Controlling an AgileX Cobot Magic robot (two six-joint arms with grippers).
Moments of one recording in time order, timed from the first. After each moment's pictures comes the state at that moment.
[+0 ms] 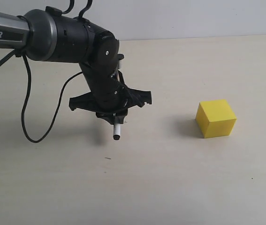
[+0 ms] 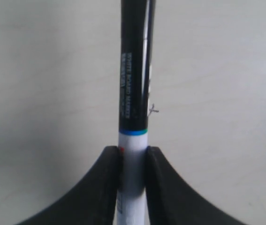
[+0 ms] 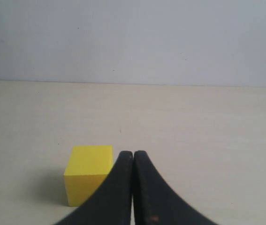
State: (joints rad) left arm -0.74 2.09 -1.44 0.02 0.80 -0.72; right arm 0.27 0.00 0.00 -0.03 0.26 0.04
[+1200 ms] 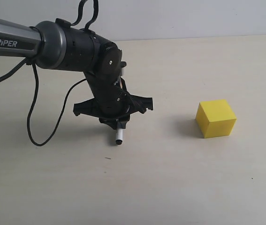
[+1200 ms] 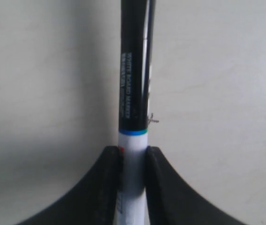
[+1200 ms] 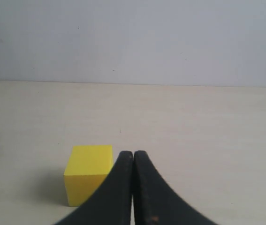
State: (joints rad) left arm -0.74 2.15 -1.44 0.00 0.75 -0.69; right arm 0.27 0.00 0.00 -0.03 0.26 0.04
